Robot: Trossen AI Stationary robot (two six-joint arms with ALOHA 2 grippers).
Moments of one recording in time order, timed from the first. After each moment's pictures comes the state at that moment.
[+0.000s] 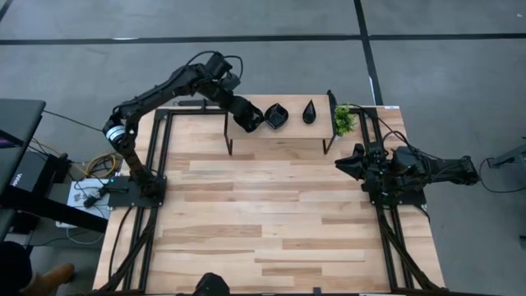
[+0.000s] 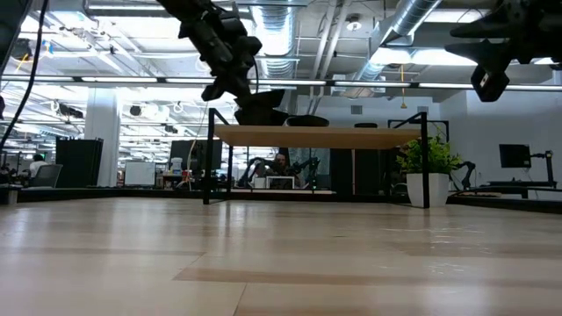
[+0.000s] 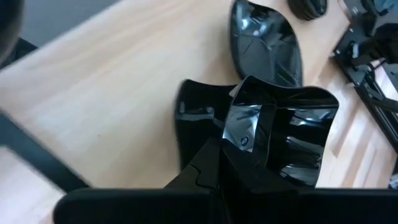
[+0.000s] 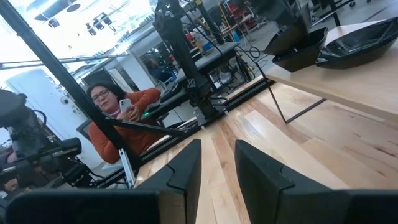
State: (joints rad) left arm 0.69 1.73 1.65 -0.91 0.37 -0.19; right arm 0.07 0.08 0.24 -0.15 0.18 0.55
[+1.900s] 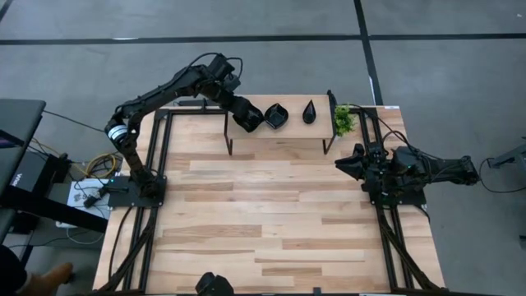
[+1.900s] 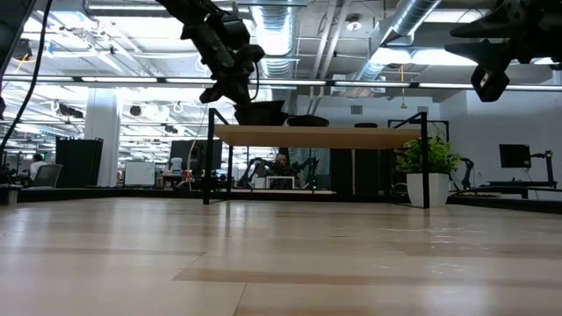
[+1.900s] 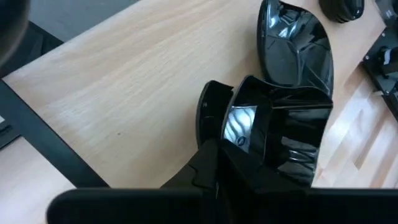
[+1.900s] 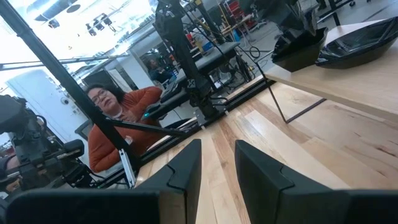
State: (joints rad) left arm 0.68 1.75 1.65 -0.91 0.28 -0.22; right arm 0.07 0.08 0.24 -0.15 0.18 0.55
